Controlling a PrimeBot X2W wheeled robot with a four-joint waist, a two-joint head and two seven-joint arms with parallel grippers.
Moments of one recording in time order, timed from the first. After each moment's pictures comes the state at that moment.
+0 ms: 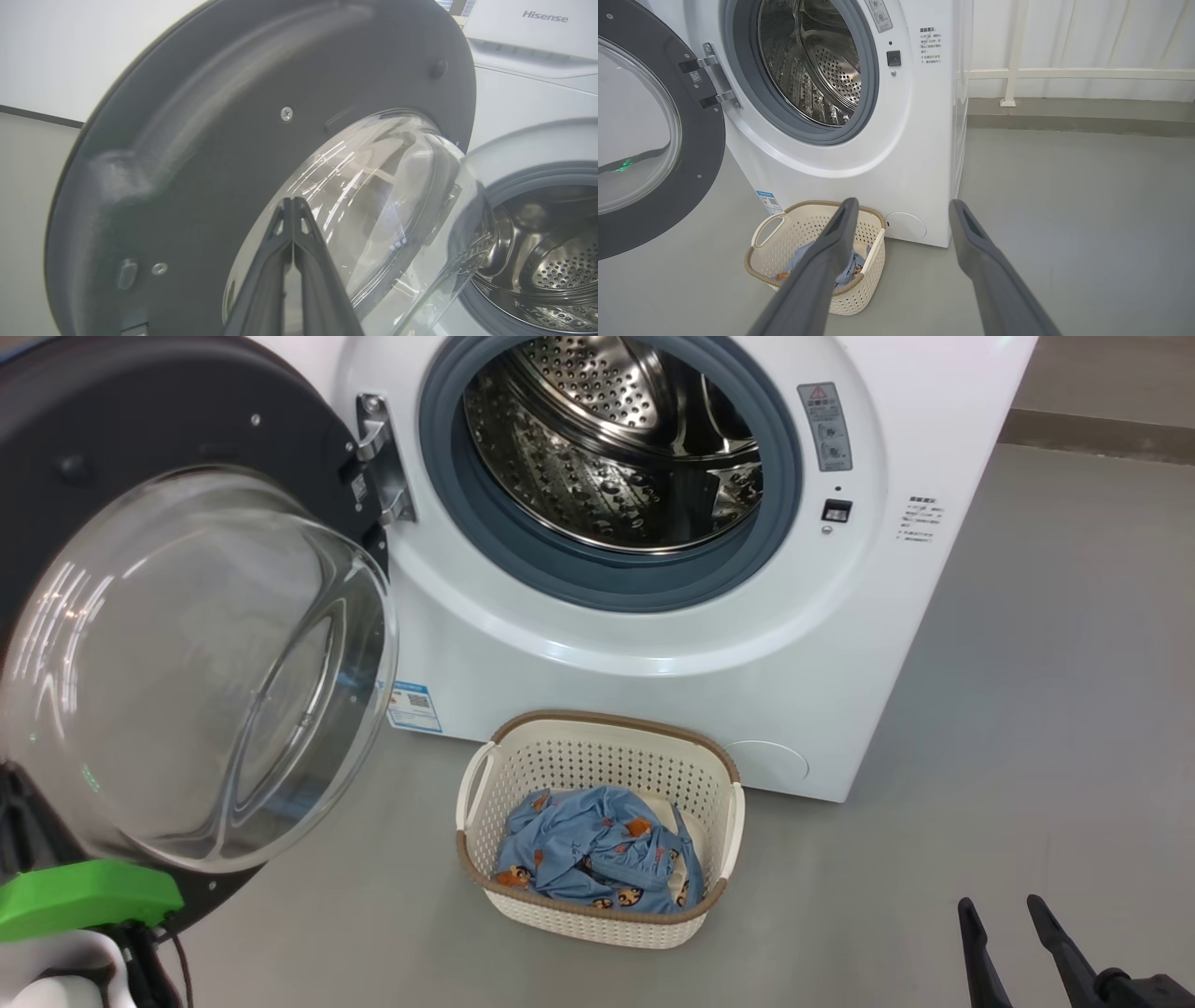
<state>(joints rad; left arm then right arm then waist) -0.26 0.05 0.28 0.29 -0.35 0.09 -0.25 0.16 -0.06 -0.13 0.10 0.18 0.13 -0.25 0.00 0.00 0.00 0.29</state>
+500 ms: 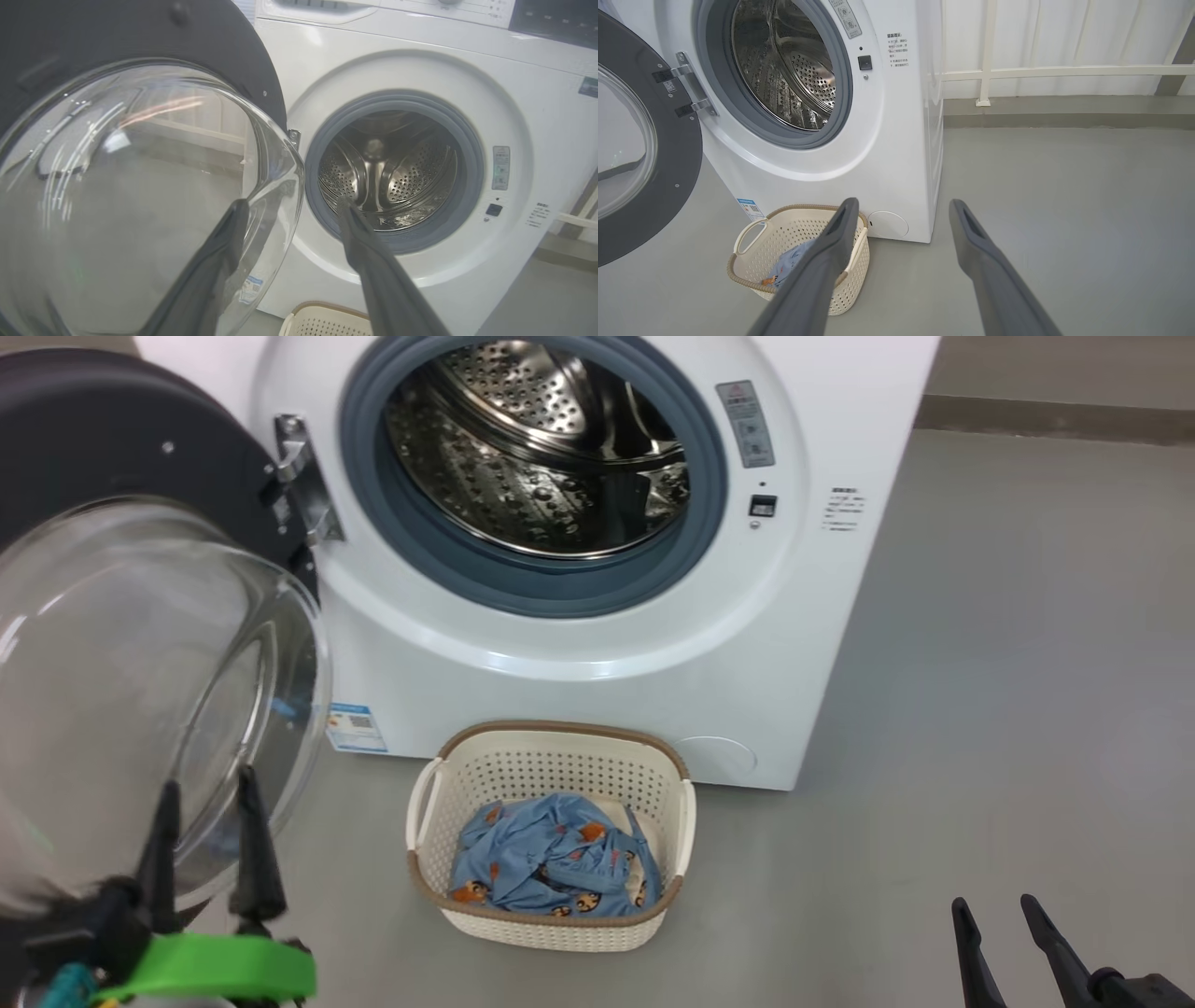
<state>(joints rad) -0.06 0.04 0.05 0.03 -0.32 -0.03 -0.19 0.16 -0.06 -0.12 0.10 0.18 0.13 -0.25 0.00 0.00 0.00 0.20</state>
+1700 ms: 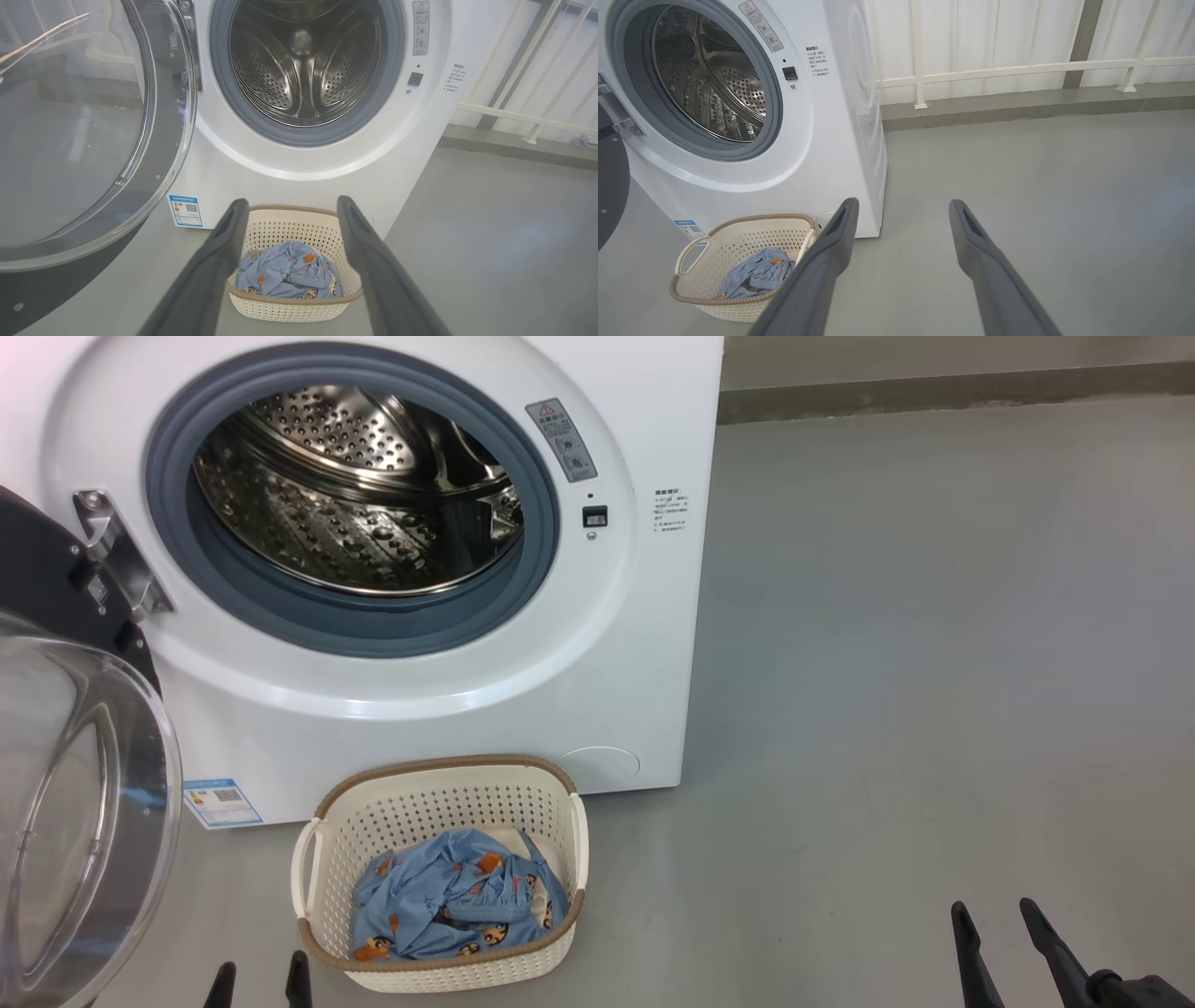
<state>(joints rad) 0.20 0.04 0.02 0.08 -0.28 -0.12 -0.25 0.16 -0.06 -0.11 0.11 0.18 0.13 -0.25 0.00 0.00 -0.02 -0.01</state>
